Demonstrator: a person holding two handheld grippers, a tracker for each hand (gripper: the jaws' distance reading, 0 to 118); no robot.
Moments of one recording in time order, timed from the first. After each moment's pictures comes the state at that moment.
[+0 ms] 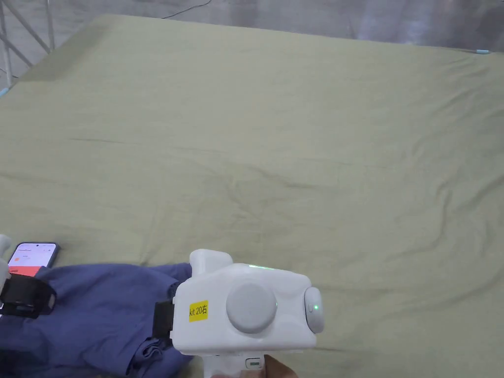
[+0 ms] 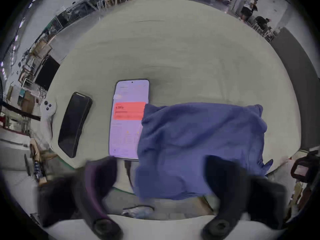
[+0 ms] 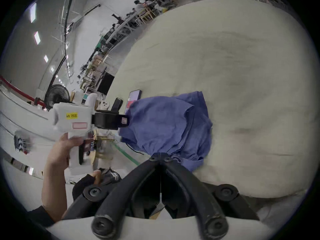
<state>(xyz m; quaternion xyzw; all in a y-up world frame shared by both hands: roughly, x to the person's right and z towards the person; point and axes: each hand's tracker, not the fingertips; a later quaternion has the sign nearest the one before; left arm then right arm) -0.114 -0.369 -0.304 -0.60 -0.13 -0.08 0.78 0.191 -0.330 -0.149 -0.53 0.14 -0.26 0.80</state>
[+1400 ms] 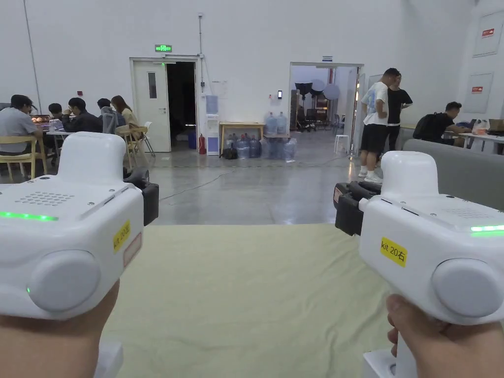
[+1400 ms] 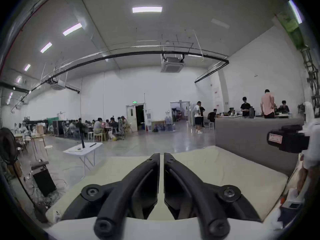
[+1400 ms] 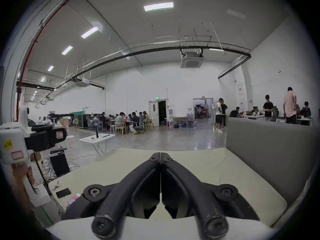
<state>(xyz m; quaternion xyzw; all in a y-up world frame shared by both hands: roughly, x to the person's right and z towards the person) 0.120 -0.008 -0.032 0.02 -0.27 -0.03 0.96 0.398 -0.020 0.113 0.00 -0.14 -0.02 0.99</state>
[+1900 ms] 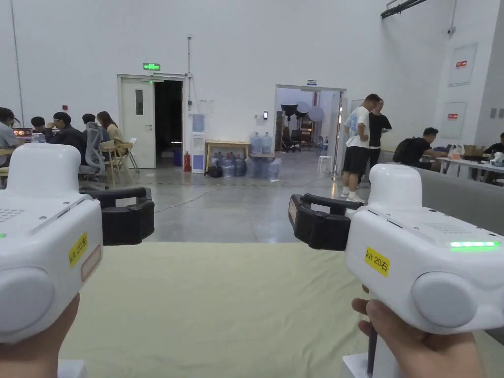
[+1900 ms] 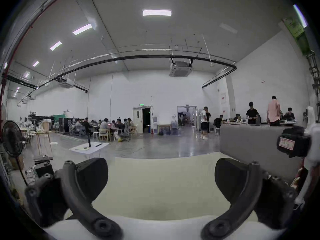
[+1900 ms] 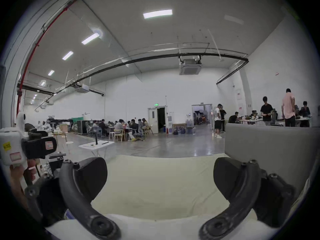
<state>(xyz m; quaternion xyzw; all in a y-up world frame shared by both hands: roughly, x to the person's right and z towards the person) 0.109 -0.019 -0.019 0.04 -0.25 0.00 0.97 0.406 -0.011 0.136 0.03 -0.16 -0.02 0.99</state>
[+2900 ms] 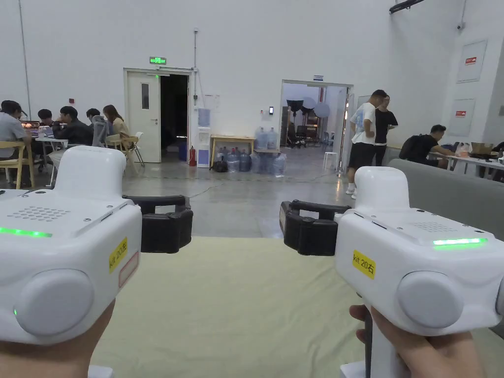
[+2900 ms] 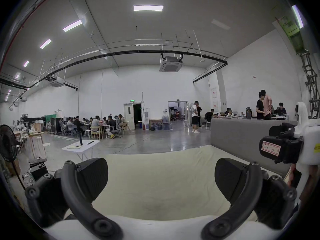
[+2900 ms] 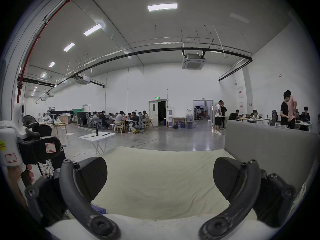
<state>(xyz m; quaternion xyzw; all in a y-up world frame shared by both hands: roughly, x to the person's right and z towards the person) 0.123 -0.013 0.006 0.02 -0.29 -0.03 0.96 0.384 -0.016 0.122 0.00 -0.15 0.00 0.99</state>
